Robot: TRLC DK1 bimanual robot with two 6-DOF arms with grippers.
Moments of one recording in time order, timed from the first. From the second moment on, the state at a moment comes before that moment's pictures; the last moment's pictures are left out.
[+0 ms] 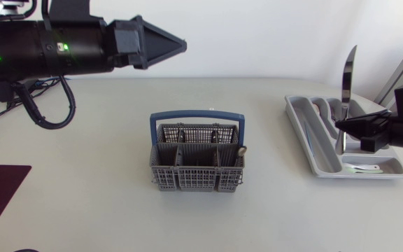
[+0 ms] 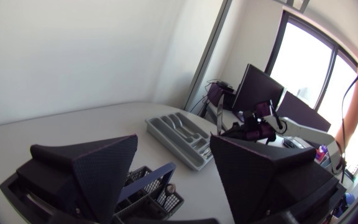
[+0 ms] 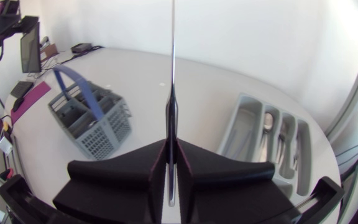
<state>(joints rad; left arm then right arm) -0.45 1.24 1.11 -0.13 0.52 -0.19 -0.41 1.14 0.80 -0.44 -0.75 -0.56</state>
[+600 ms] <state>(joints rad) -0.58 1.29 0.97 -0.24 0.20 0.07 -0.60 1.96 1.42 -0.27 -0.32 -0.55</state>
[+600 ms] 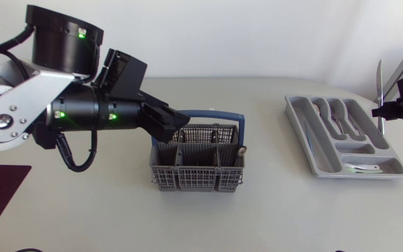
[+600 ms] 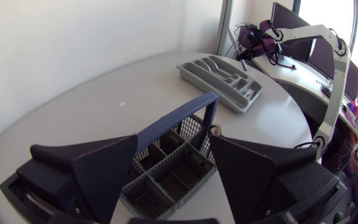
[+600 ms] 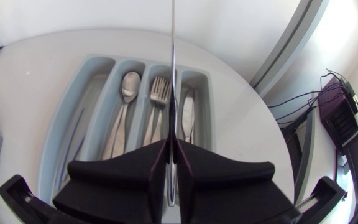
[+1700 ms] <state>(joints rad) -0.65 1.30 0.93 -0.28 0.13 0.09 -0.58 2.24 1.69 -0.48 -0.15 -0.48</state>
